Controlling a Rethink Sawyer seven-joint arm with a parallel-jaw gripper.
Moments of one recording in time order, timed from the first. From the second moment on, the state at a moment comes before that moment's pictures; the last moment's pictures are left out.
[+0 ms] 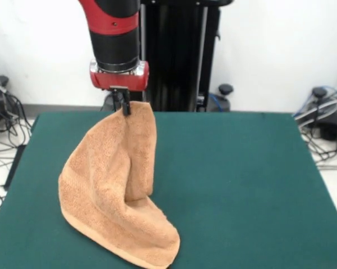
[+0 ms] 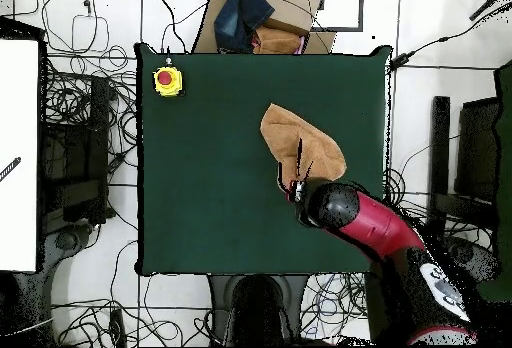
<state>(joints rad) -0.54 -0.60 0.04 1.85 0.00 0.38 1.32</state>
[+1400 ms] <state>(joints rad) -0.76 -0.57 -0.05 2.02 -0.10 0.07 1.32</state>
